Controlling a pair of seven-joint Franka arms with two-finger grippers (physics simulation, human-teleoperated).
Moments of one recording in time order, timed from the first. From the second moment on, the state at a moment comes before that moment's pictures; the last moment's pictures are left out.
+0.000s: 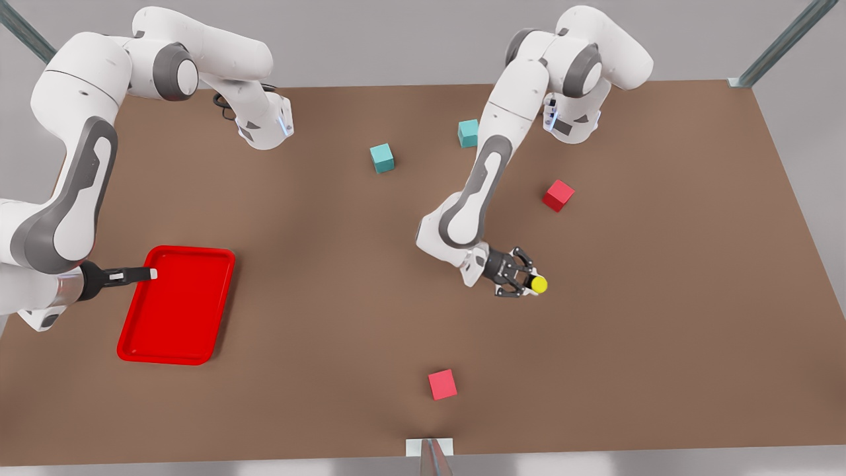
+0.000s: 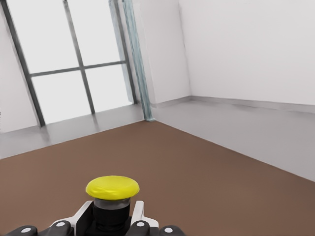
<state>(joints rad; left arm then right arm) -0.97 0.88 0.31 -1.49 1.00 1.60 -2.21 -0.13 0.61 -0.09 -1.02 0.15 1.25 -0.28</state>
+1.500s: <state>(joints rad) -0.97 1.07 0.29 -1.51 1.02 1.60 -2.44 -0.14 0.12 0.10 -1.44 -0.03 1.47 -0.22</state>
